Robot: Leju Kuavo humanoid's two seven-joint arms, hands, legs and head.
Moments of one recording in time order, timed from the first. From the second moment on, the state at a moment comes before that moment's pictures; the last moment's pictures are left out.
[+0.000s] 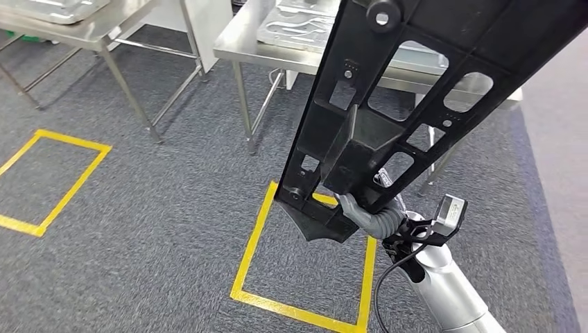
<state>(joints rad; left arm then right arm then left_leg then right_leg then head) -0.11 -0.04 1.31 -0.22 -0.97 -0.03 -0.19 -0.31 -0.24 0.38 -1.60 -0.25 0.42 -0.51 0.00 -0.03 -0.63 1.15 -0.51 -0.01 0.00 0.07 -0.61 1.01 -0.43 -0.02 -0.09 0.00</state>
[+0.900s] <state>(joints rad) -0.11 -0.05 1.31 -0.22 -0.97 -0.05 -0.19 -0.31 -0.24 0.38 -1.59 -0.21 0.42 -0.51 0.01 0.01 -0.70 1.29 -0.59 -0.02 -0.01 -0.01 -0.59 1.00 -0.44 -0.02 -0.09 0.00</state>
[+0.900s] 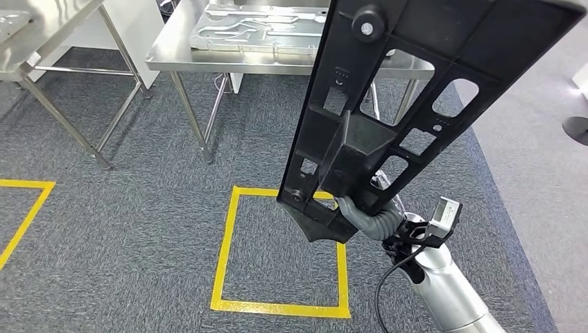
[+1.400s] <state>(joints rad) -0.11 -0.04 1.31 -0.22 -0.97 -0.06 -0.19 -0.30 -0.23 0.37 -1.58 -0.20 0.42 -0.53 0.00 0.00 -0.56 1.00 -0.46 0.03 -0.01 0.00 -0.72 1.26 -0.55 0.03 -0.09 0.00</state>
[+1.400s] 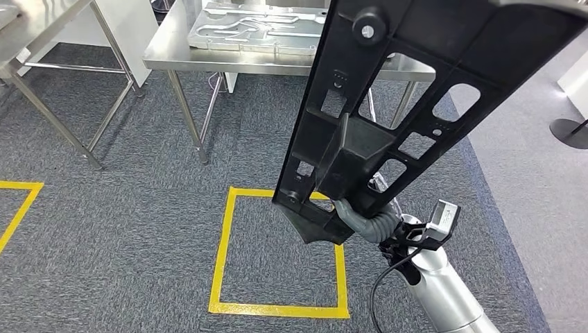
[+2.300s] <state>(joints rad) -0.11 -0.03 1.31 -0.22 -0.98 -0.07 -0.20 -0.30 -0.24 0.37 -1.58 -0.20 0.42 -0.53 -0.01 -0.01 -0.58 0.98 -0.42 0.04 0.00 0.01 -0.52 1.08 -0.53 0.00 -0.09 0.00</state>
